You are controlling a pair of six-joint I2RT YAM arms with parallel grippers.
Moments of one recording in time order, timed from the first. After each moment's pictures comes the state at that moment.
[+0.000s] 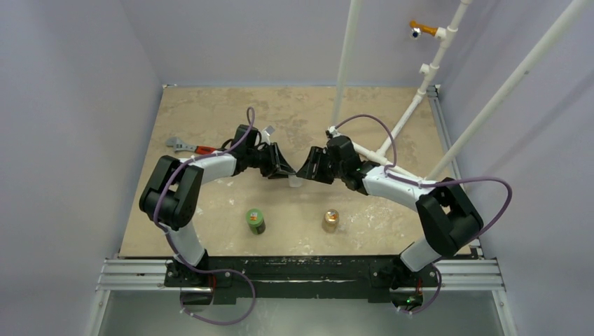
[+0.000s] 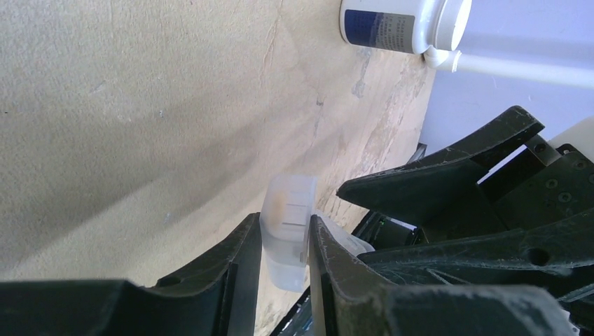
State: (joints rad) left arm -0.38 1.77 0.96 0.02 0.69 -0.81; right arm 0.63 1.56 0.88 0.02 -0.17 0.78
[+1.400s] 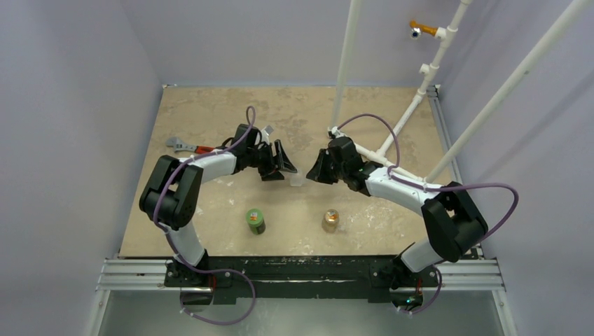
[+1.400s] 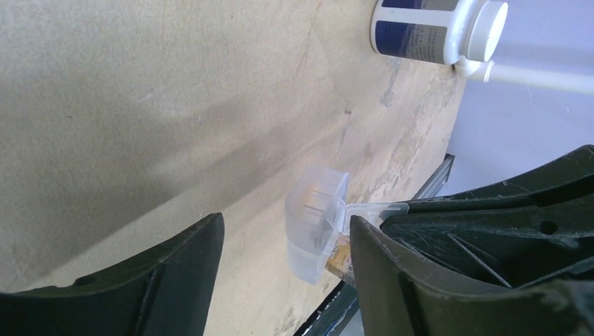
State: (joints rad) left arm -0.38 1.78 0.98 -0.04 0.63 -0.75; right arm 0.63 1.51 0.87 -0.06 -0.09 0.74
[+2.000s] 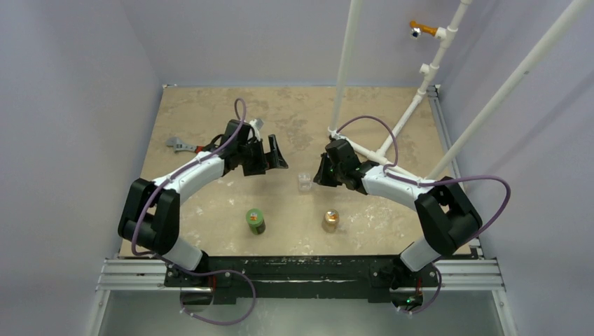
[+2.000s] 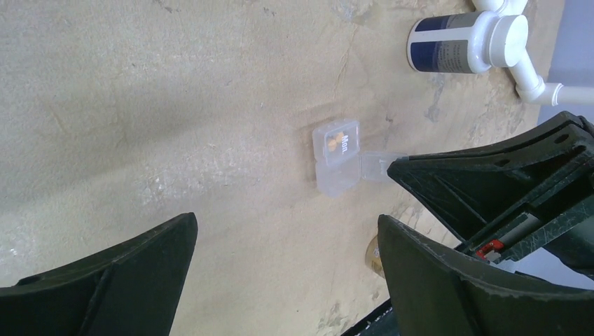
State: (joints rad) left arm -0.38 1.55 0.99 -0.28 0.37 -0.59; right arm 0.63 1.57 0.88 -0.14 0.02 0.69
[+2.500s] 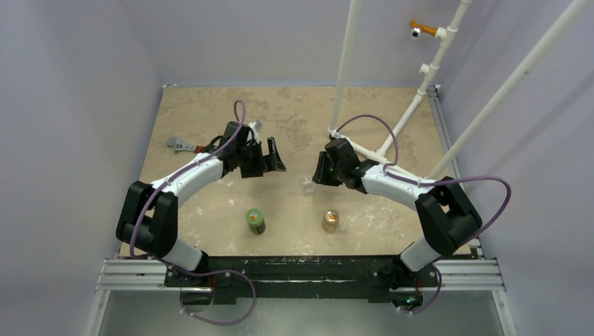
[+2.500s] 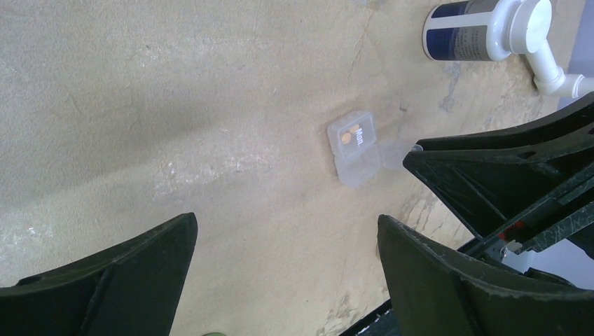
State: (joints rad) left arm -0.38 1.52 0.97 -0.32 0.34 -0.56; right arm 0.63 1.57 0.90 -0.16 0.04 0.69
